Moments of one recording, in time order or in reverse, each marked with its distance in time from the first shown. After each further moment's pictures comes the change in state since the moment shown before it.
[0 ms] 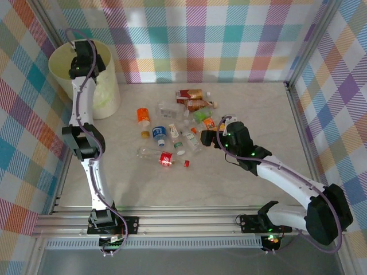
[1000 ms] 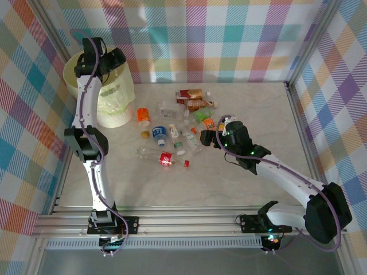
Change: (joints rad) left arm -0.054 -0.065 0.000 -0.052 0.267 -0.212; right arm 0.000 0.005 0.011 -0.021 -0.003 0.010
